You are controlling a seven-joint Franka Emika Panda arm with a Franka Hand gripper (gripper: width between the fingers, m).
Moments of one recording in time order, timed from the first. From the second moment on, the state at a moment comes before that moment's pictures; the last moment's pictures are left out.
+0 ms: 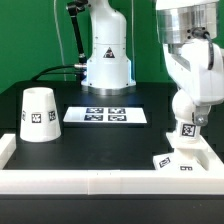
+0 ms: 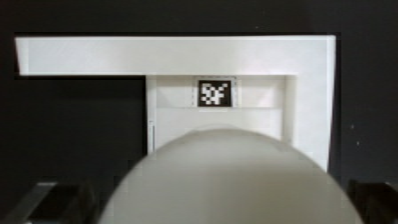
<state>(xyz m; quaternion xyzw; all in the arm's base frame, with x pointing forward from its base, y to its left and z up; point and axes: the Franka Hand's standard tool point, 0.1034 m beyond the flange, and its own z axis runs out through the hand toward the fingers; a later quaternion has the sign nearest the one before) 0.604 0.114 0.107 -0.75 0.66 0.06 0.05</state>
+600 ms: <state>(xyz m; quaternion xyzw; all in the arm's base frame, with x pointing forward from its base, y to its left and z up) 0.582 0.123 0.138 -0.84 0.53 0.08 0.05</state>
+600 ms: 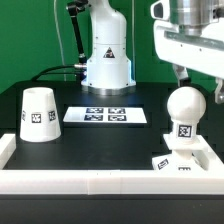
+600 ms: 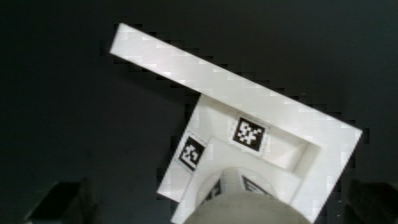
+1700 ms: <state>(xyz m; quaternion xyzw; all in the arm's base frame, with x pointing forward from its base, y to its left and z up) 0.556 0.102 0.121 -0.93 0.36 0.07 0.02</state>
